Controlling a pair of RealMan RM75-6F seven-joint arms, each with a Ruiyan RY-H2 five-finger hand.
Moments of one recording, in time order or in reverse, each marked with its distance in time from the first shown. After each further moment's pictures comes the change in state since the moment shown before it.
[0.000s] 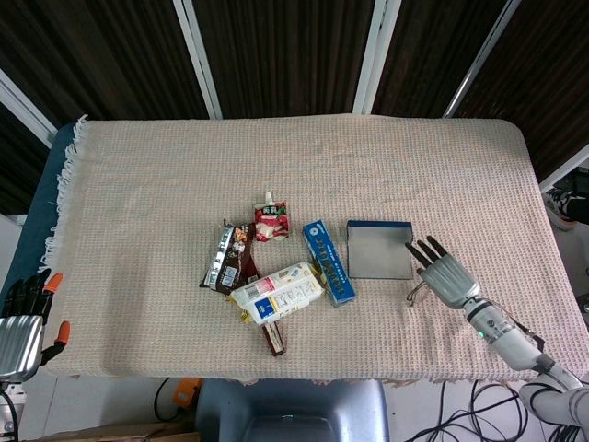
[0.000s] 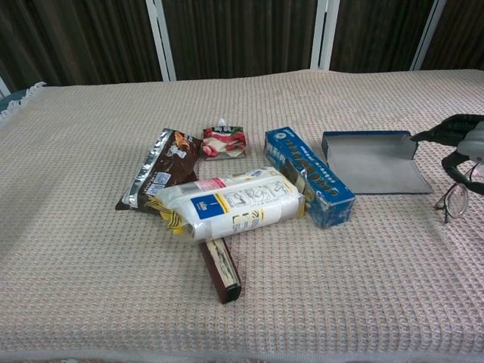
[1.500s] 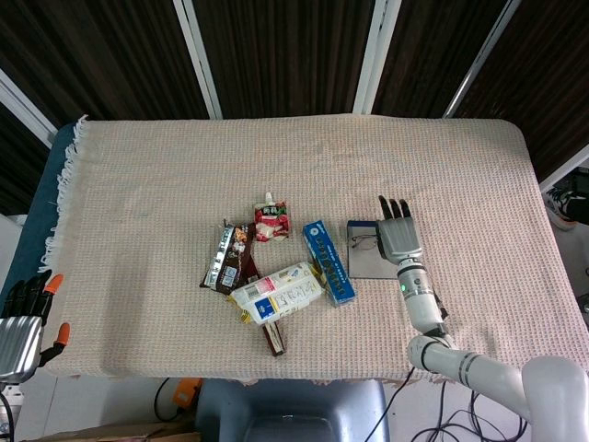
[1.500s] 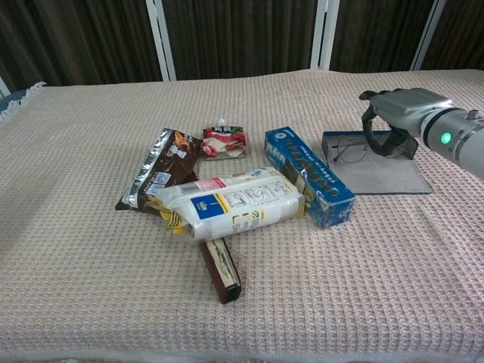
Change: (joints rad) left arm -0.003 0.022 0.008 -0.001 0.007 -0.018 -0.038; right arm 0.208 -0.362 0.321 0.032 0.725 -0.049 -0.382
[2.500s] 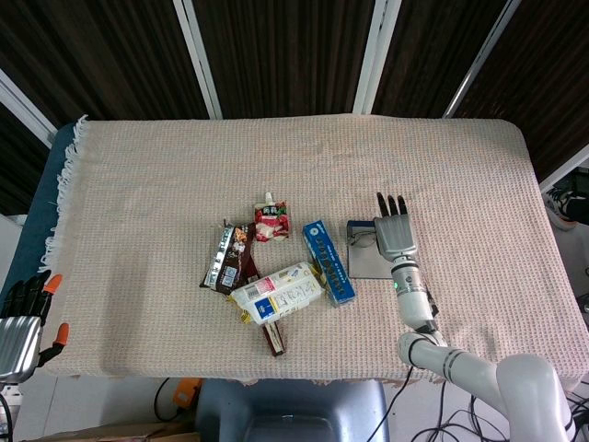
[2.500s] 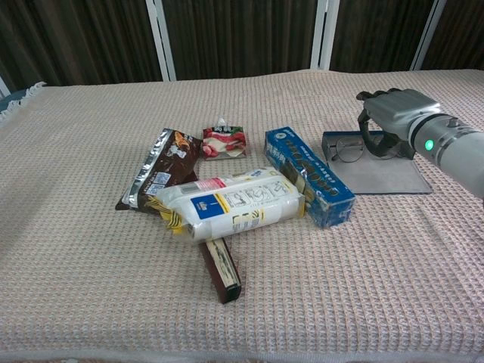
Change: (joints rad) left arm 0.000 0.005 0.002 0.000 0.001 -0.001 -0.009; right arm 0.039 -0.094 -0.008 0.154 -0.004 0.017 -0.025
